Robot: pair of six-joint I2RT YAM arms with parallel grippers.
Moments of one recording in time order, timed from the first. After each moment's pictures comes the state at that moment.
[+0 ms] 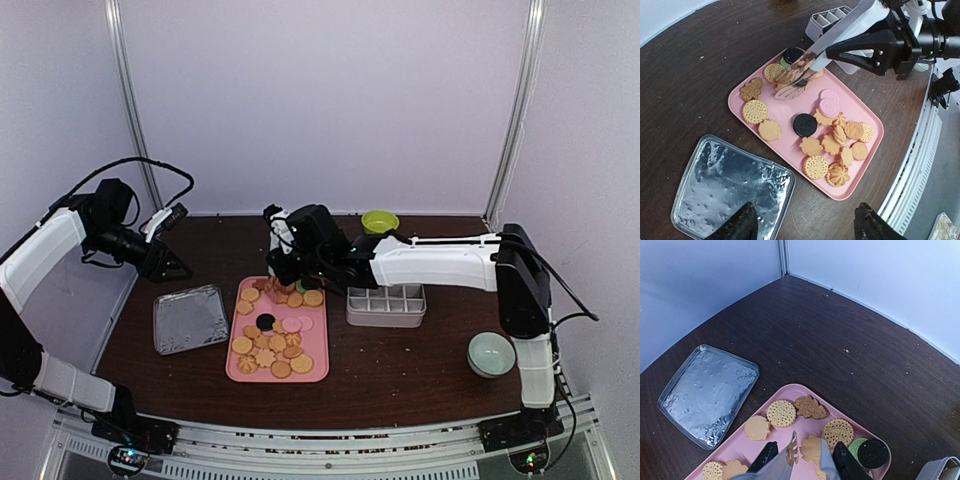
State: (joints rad) left arm -0.05 1.30 1.21 -1.07 0.71 0.56; right arm 1.01 2.11 1.72 -0.09 0.22 0.15
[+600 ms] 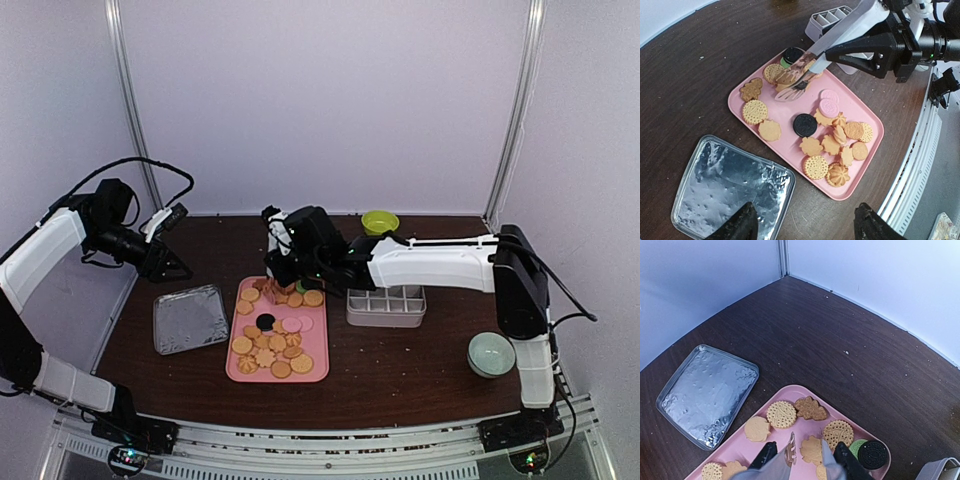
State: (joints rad) left arm -0.05 1.30 1.21 -1.07 0.71 0.56; right arm 1.02 2.12 1.73 -0.08 0.24 0.15
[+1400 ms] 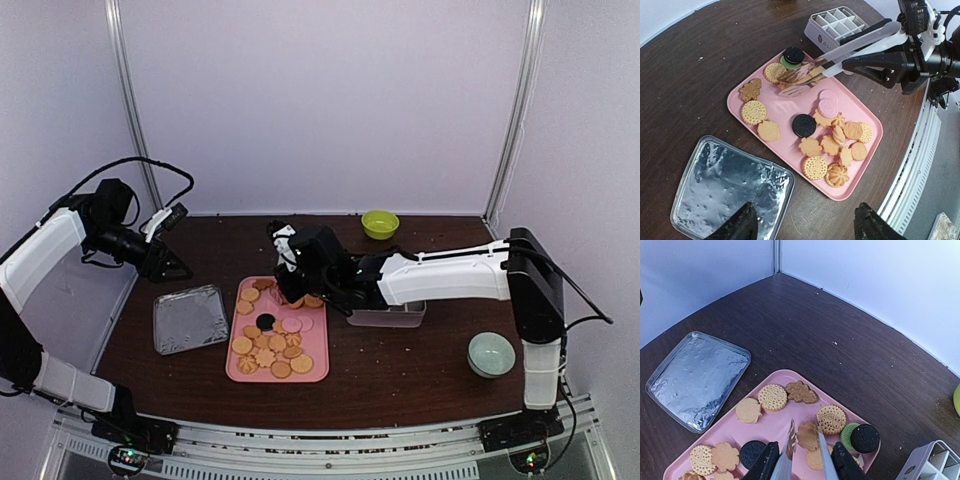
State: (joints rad) left arm -0.05 1.30 1.21 -1.07 0.72 0.56; right arm 1.06 2.03 1.54 0.01 0.35 0.10
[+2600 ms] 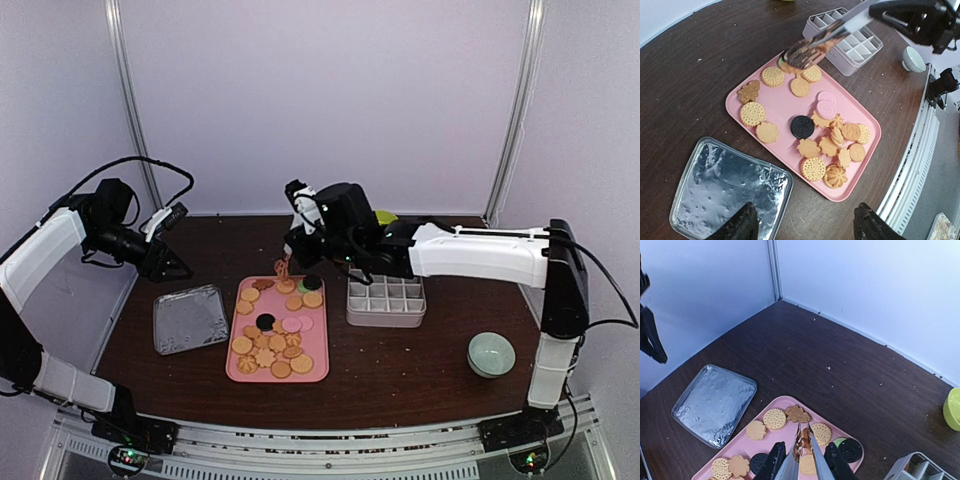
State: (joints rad) left arm -0.05 1.30 1.21 -1.07 0.72 0.56; right arm 0.99 1.91 1.59 -0.08 0.24 0.15
